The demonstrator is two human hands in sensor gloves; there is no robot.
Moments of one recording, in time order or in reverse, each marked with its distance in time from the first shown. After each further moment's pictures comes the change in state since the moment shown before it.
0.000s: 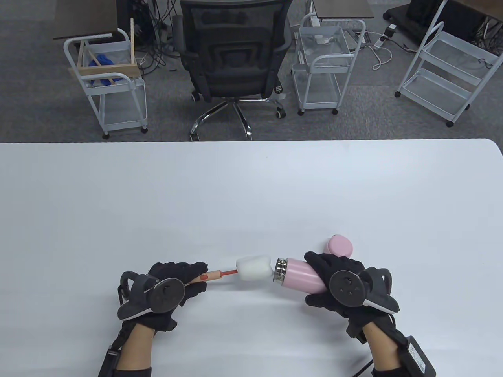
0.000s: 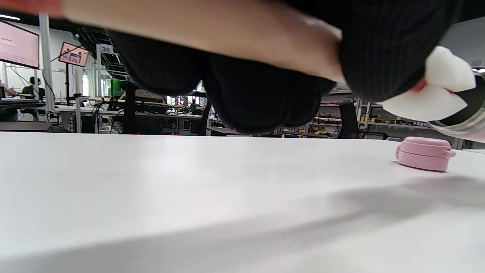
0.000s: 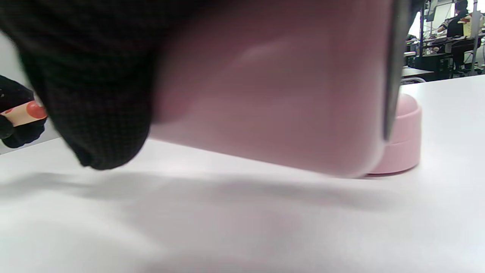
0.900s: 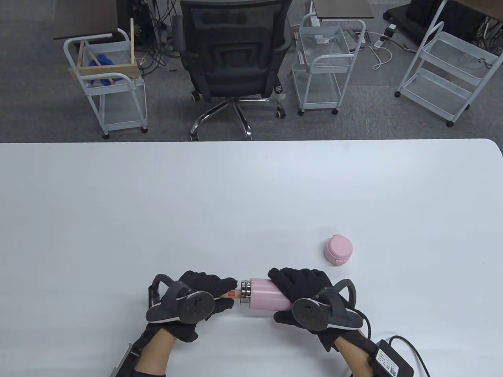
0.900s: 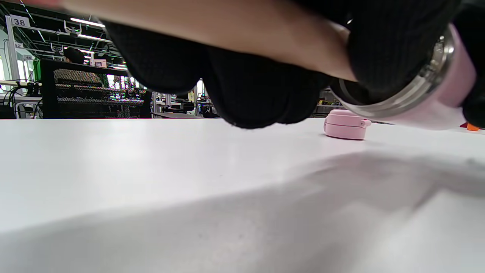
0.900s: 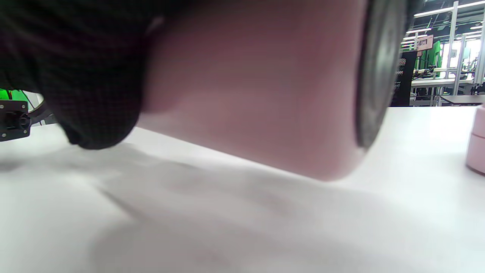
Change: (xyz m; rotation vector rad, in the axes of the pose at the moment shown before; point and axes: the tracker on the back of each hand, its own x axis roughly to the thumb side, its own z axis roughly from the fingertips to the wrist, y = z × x) left_hand 0.049 -0.017 -0.011 -0.064 -0.188 0.006; right_hand 0.069 0.026 -0.002 -0.038 -0.209 0.092
